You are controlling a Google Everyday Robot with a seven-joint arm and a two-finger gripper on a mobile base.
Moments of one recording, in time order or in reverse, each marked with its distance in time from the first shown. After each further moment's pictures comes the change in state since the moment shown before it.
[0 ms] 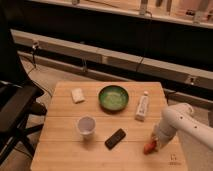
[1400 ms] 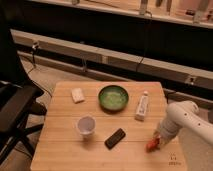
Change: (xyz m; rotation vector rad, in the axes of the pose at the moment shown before) arm 0.011 -0.009 -0.008 0.015 -0.016 0.020
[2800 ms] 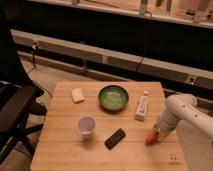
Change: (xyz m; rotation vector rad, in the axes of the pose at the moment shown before) arm 0.013 -0.025 -0.009 -0.002 -0.007 -0.002
